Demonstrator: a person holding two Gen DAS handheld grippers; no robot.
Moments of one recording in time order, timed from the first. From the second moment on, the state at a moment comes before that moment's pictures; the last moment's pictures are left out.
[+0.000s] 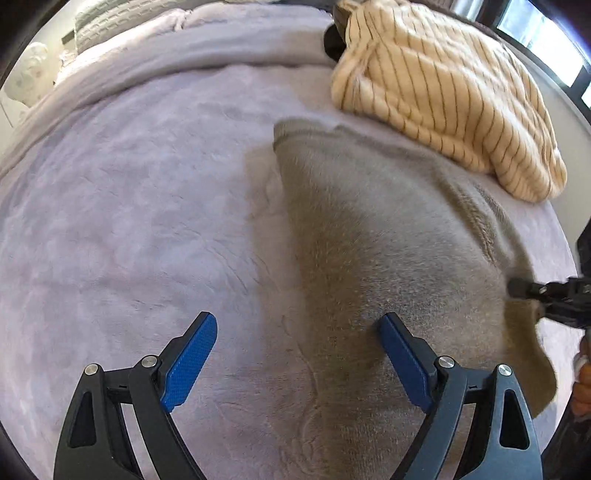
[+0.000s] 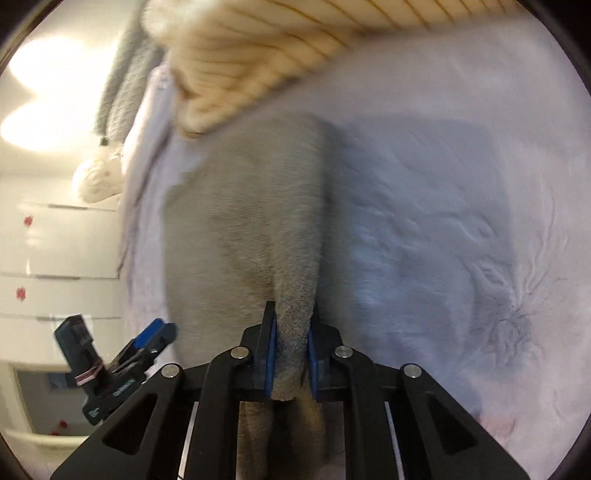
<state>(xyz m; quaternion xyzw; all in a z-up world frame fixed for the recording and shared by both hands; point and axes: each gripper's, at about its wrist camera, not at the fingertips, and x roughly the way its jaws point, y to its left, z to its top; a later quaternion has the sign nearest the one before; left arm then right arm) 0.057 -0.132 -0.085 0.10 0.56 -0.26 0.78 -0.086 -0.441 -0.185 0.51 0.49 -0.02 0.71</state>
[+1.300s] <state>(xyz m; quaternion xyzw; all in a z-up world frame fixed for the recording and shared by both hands) 0.022 -0.114 -0.109 0.10 0.62 -0.30 0.72 -0.183 -0.389 -0.143 0.46 0.51 -0.09 0.72</state>
